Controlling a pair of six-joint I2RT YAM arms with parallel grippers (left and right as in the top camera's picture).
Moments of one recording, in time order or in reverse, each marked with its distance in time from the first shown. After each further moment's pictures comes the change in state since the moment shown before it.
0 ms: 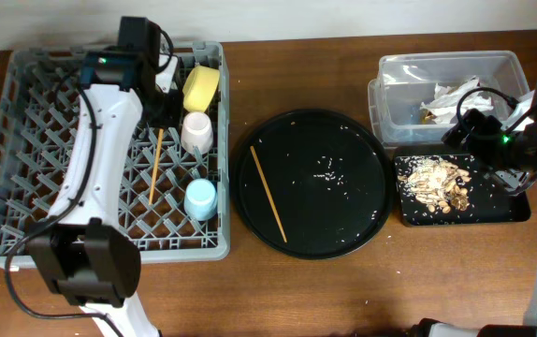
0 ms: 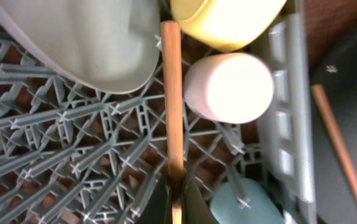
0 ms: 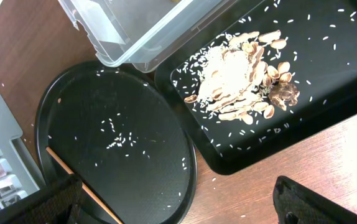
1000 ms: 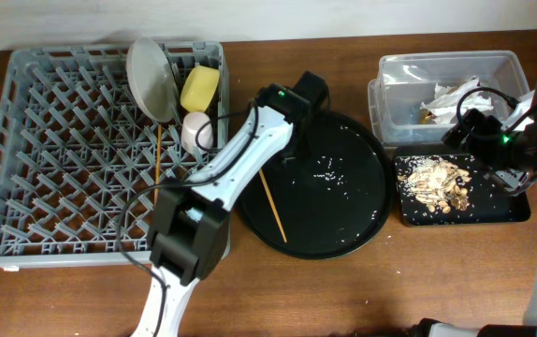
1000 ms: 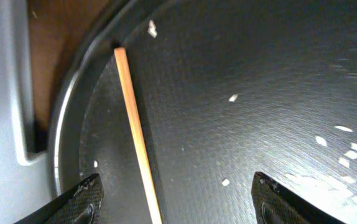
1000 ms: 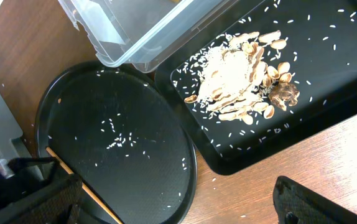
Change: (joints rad) left arm -0.523 0.340 0.117 0.013 -0.106 -0.831; right arm 0.000 0.000 0.000 0.000 0.000 0.000
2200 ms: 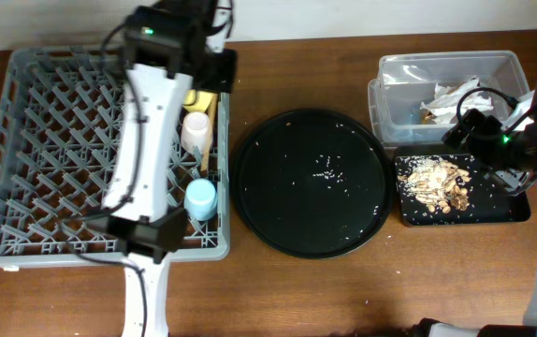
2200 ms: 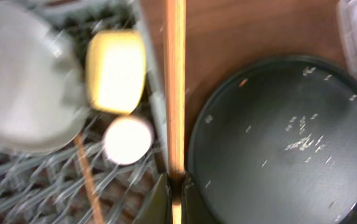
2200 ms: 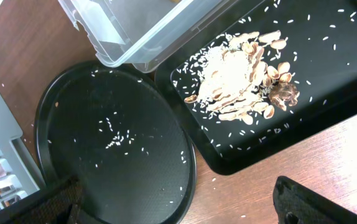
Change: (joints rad) left arm 0.314 0.015 0.827 -0.457 0.183 0.688; right arm 0.000 0.000 0.000 0.000 0.000 0.000
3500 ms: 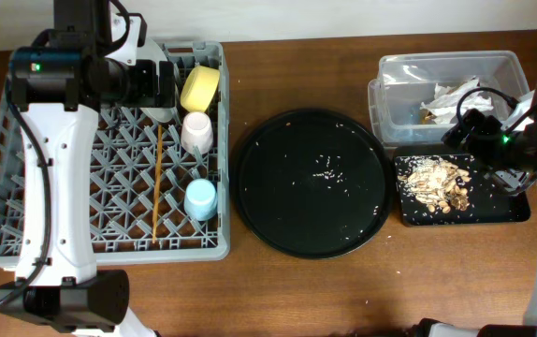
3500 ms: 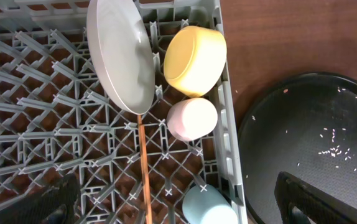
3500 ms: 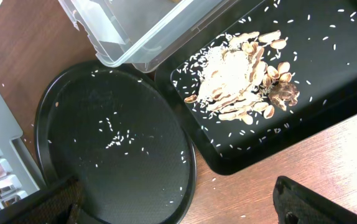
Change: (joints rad) left arm 0.266 -0.488 -0.700 0.325 0.075 0.082; right arm 0.000 0.000 0.000 0.000 0.000 0.000
